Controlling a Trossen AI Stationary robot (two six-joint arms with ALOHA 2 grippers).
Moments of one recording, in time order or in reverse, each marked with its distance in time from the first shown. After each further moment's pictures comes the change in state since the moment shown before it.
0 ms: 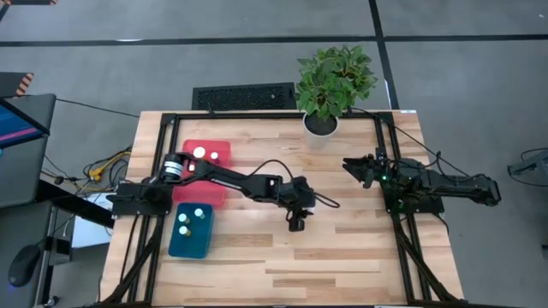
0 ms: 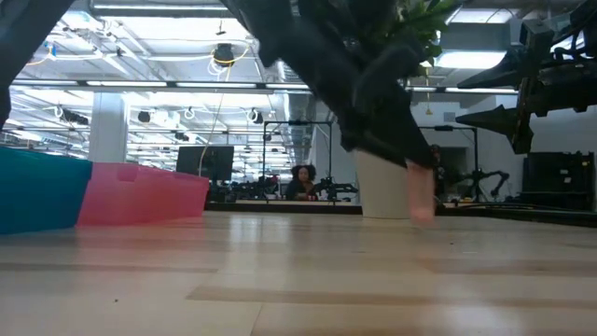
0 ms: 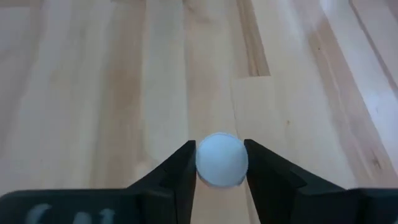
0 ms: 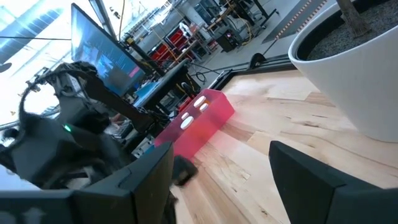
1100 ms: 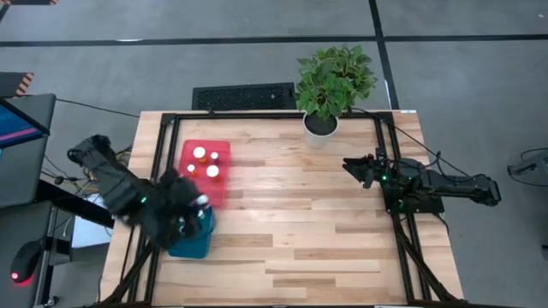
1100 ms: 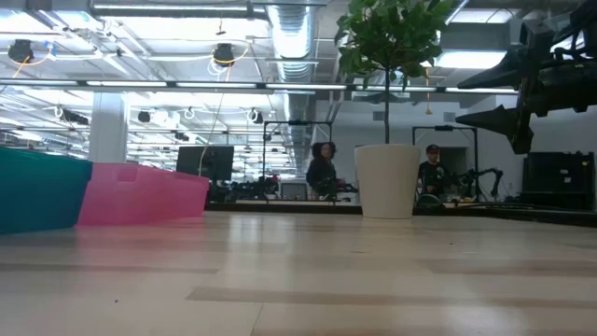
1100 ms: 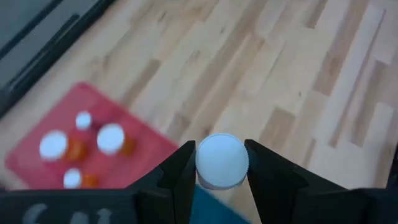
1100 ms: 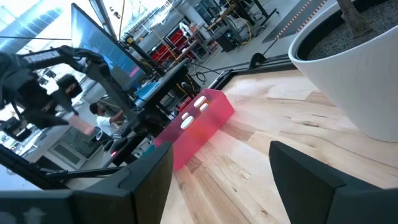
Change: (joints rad) left arm -0.650 -0.807 0.000 -1.381 -0.703 -1.159; right arm 0.000 0.000 0.000 -0.002 0.000 0.001
